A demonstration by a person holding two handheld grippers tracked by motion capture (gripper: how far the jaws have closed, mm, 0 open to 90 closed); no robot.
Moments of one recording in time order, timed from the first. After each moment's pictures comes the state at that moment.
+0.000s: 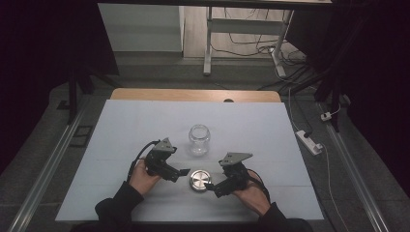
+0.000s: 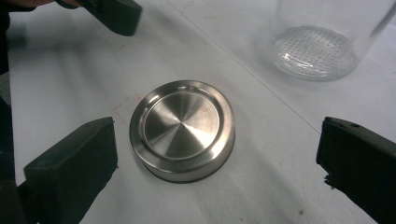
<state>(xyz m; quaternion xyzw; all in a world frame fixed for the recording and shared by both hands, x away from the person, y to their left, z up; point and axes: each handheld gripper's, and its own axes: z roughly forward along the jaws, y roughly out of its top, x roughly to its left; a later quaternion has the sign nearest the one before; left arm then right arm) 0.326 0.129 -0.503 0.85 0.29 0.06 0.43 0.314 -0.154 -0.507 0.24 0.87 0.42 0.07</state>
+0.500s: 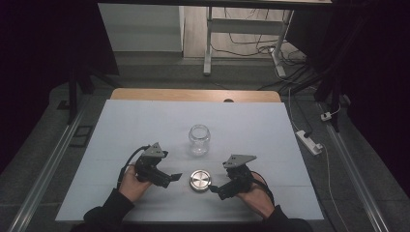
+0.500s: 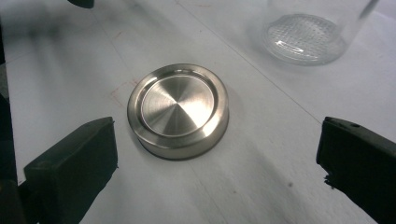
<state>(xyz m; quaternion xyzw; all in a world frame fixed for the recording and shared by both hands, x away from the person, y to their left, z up) 0.305 0.152 -0.504 0.85 0.31 0.07 0.42 0.309 -0.166 -0.506 0.24 0.88 0.41 0.07</state>
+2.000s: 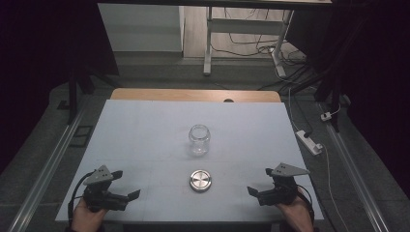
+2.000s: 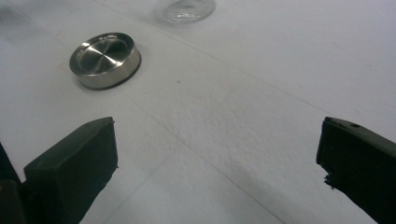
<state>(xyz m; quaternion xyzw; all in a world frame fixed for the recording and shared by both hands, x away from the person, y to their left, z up) 0.210 0.255 -0.511 0.79 0.43 0.11 0.43 0.275 -0.281 -0.492 0.36 0.82 0.42 0.14</state>
